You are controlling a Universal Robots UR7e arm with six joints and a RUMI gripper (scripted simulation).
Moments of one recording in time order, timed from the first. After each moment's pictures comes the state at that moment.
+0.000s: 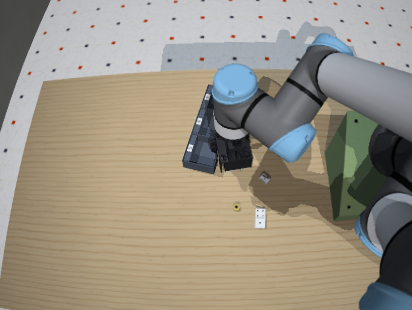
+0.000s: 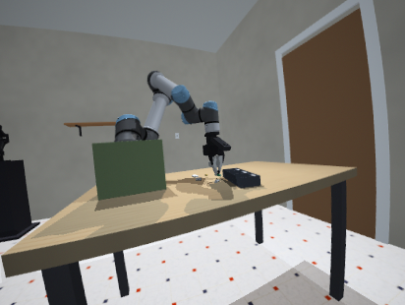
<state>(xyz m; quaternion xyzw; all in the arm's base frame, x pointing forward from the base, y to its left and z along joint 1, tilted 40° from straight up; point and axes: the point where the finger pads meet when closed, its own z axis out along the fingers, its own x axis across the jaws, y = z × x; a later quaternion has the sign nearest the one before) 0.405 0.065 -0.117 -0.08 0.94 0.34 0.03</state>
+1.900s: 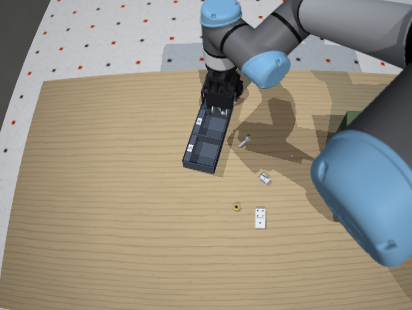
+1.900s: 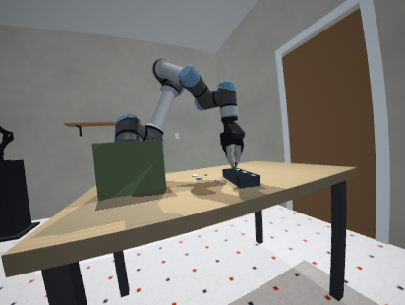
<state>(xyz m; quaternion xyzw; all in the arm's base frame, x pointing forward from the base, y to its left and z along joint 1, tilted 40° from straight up) 0.419 -0.068 -0.168 0.12 0.93 0.34 -0.05</state>
